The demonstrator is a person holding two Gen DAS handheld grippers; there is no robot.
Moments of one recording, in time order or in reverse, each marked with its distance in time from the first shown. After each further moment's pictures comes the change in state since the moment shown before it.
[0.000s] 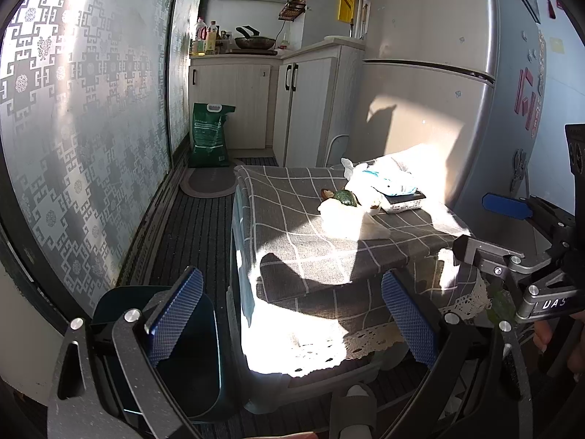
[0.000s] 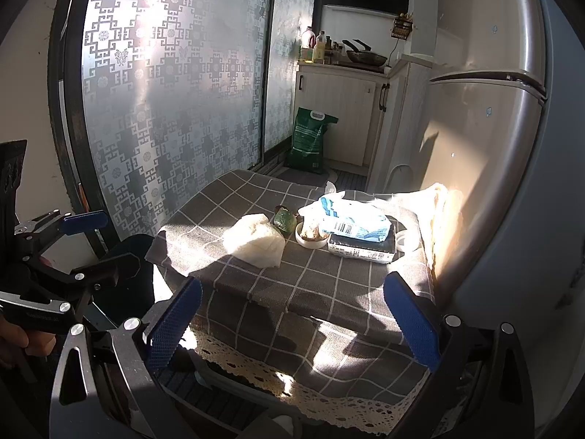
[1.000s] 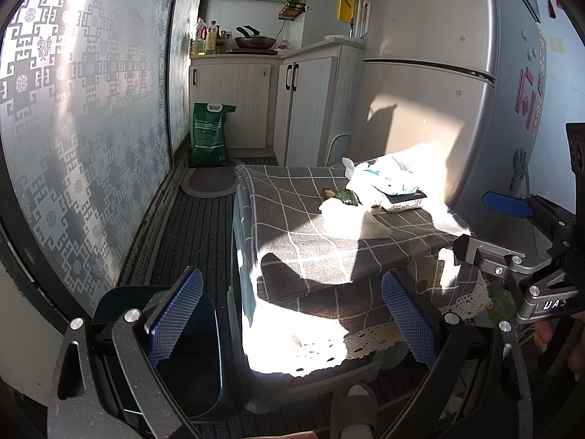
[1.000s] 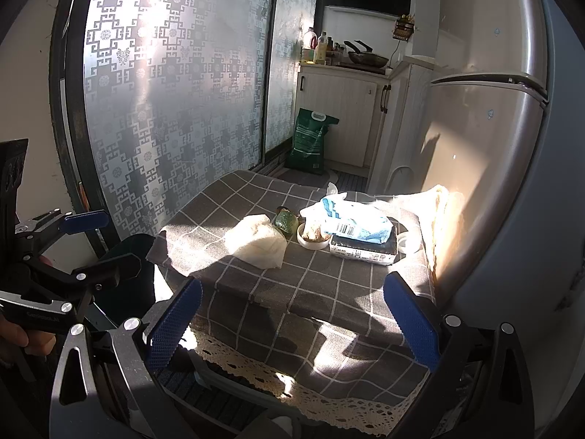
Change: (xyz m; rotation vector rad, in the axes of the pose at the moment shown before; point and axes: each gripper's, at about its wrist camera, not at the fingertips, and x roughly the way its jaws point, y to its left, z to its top) left arm 0.002 -0.001 0.000 -0.003 0.001 0.001; right arm 0.000 0.002 0.000 -0.002 0.001 0.001
